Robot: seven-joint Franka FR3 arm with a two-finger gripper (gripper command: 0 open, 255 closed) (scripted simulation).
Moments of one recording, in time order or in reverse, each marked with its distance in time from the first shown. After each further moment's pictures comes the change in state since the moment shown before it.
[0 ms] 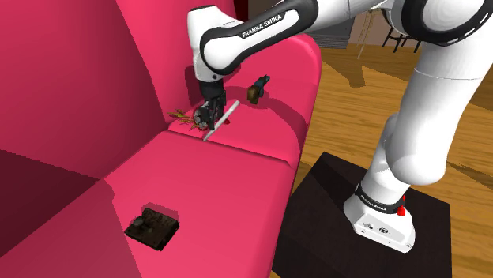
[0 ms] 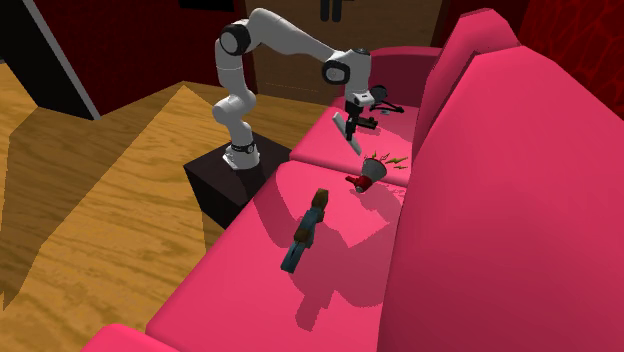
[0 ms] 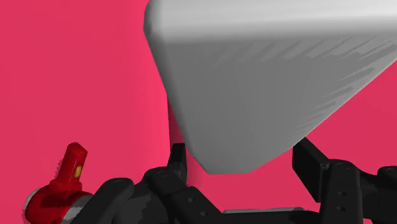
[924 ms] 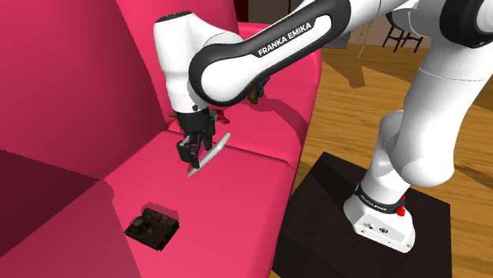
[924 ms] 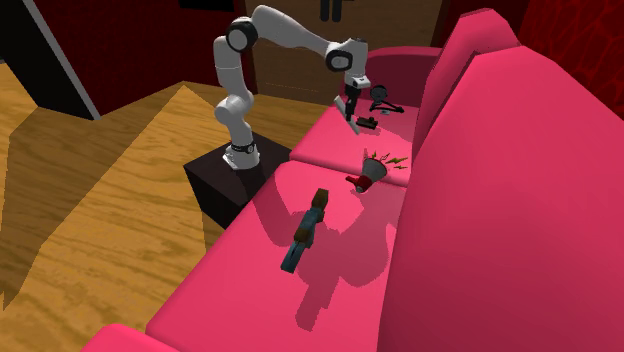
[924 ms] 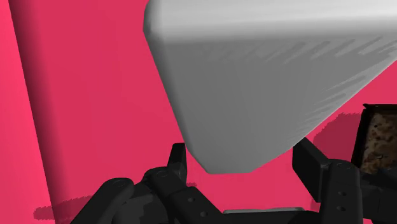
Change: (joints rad) arm 0.167 -0.038 0.154 -0.049 0.000 0.007 0.322
